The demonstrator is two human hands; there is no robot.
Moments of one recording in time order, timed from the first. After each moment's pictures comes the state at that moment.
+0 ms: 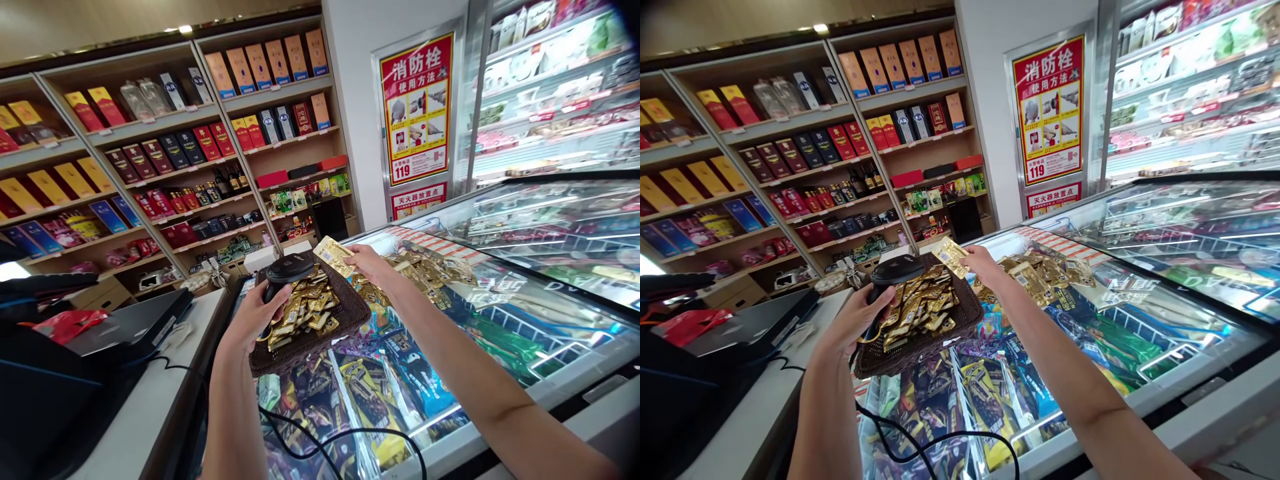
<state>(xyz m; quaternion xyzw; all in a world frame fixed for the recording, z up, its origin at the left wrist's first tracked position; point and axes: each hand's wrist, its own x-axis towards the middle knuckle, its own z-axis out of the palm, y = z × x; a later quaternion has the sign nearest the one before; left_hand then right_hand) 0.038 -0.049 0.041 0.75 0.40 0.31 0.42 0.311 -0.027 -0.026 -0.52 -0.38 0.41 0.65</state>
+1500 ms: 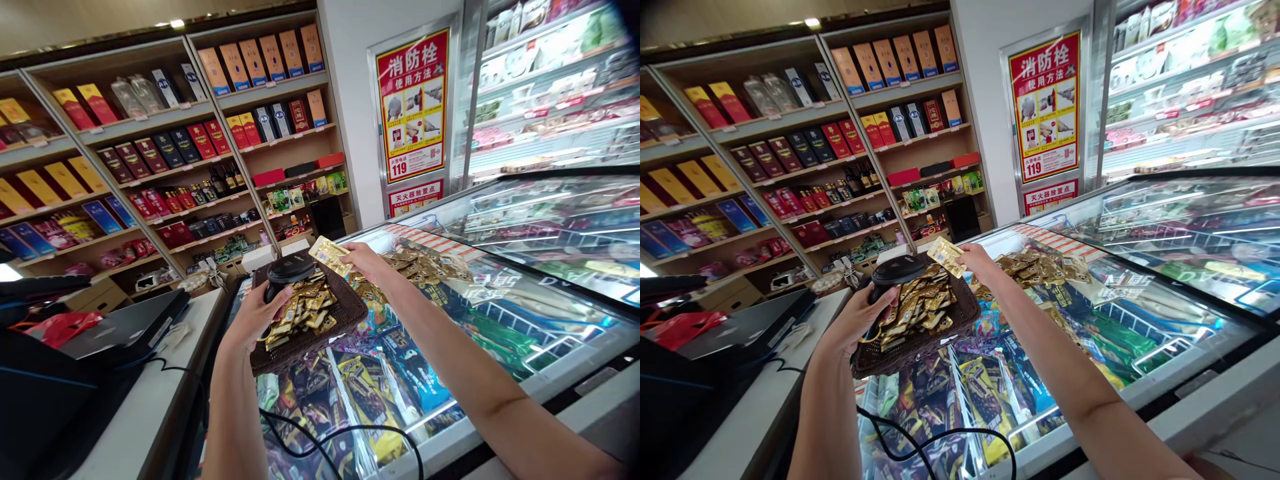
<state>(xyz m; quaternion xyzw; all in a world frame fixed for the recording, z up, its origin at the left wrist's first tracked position) 0.043 -0.045 0.035 0.77 0.38 0.30 0.43 0.308 -0.034 -0.017 -0.50 -0.38 0.44 0.64</state>
